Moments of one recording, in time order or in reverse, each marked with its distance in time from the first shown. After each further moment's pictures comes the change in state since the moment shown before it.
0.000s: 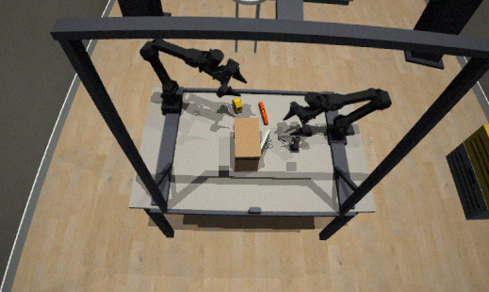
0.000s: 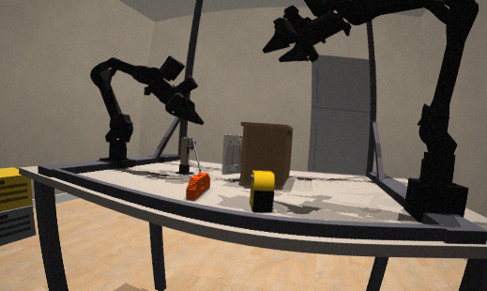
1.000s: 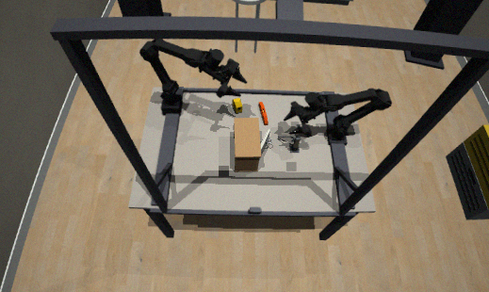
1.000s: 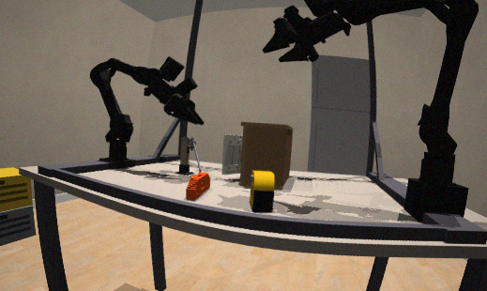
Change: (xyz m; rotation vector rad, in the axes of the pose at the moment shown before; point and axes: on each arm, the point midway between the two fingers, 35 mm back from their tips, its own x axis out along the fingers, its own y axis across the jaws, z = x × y) left arm 0.000 0.000 0.000 0.000 0.000 0.000; right arm 0.000 -0.003 -0.001 0.033 -0.009 -0.026
